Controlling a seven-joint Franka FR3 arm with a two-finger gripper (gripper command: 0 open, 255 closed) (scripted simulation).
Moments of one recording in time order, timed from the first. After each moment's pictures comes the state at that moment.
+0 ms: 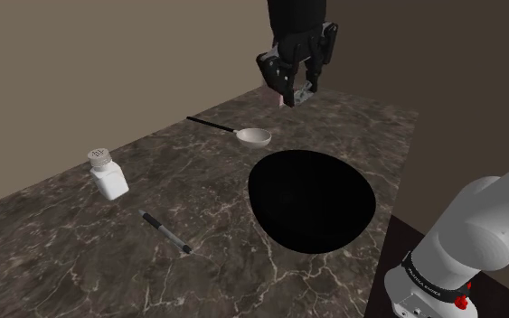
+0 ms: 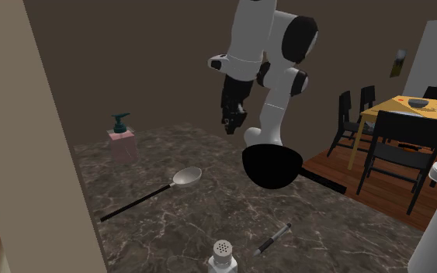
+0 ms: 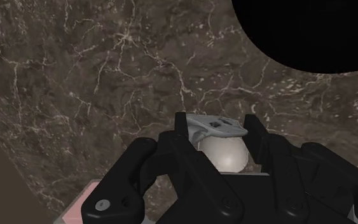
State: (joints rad) arm 0.01 -0.31 0.67 -1.62 -0.11 1.21 0.68
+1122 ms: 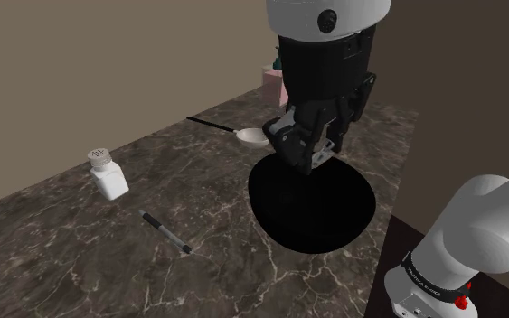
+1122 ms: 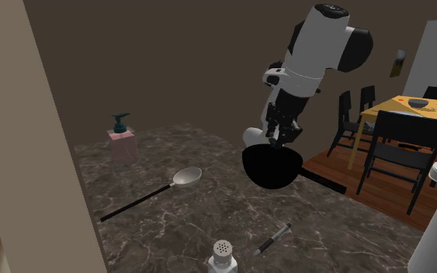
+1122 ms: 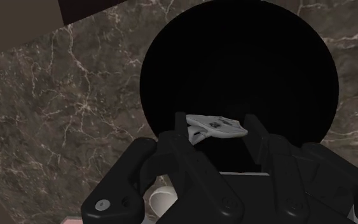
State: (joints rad) arm 0.09 -0.40 0.82 -1.70 0.04 1.20 0.93
